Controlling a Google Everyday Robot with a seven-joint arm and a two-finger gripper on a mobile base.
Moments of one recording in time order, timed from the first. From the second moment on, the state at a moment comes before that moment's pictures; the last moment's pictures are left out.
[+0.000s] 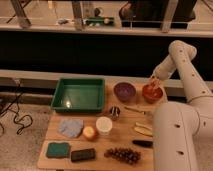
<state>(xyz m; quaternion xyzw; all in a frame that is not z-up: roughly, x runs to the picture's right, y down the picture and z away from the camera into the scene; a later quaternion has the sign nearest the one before) 0.306 -0.030 0.865 -0.22 -0.27 -0.35 0.87</state>
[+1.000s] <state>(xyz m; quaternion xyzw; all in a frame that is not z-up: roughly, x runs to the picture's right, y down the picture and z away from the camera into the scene) 0.306 -0.029 0.866 -0.22 -0.27 -0.35 0.87</state>
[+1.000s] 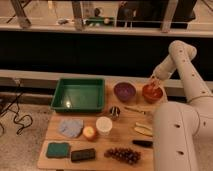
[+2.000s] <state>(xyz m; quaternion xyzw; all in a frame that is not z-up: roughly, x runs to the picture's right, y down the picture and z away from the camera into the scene) 0.306 -0.029 0.866 -0.22 -0.27 -0.35 0.87</state>
